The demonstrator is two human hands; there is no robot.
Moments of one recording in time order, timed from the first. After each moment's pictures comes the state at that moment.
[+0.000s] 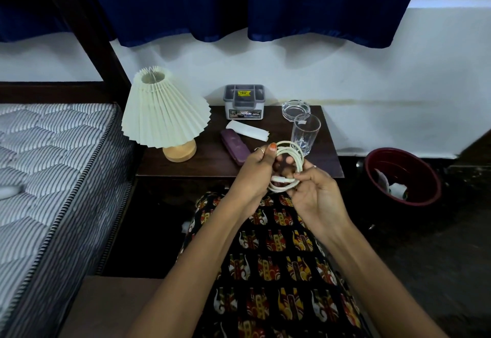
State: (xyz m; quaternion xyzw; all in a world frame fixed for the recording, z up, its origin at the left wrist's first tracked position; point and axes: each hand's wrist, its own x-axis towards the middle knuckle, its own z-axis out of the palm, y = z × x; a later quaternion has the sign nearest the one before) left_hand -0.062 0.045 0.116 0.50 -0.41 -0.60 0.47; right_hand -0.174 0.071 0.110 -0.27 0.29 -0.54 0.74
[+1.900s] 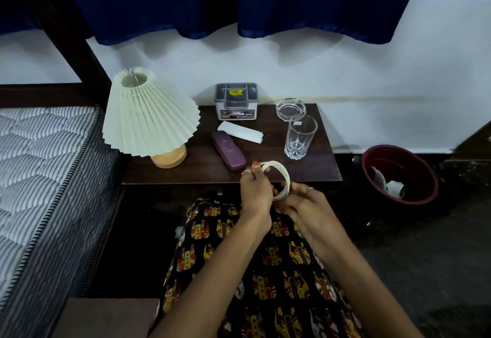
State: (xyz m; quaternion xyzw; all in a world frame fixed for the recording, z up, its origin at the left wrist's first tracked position) left_hand -0.093 0.019 0.069 0.63 -0.21 -0.52 0.54; right_hand -0.178 0.063 0.083 -0.34 0.52 -0.45 0.64
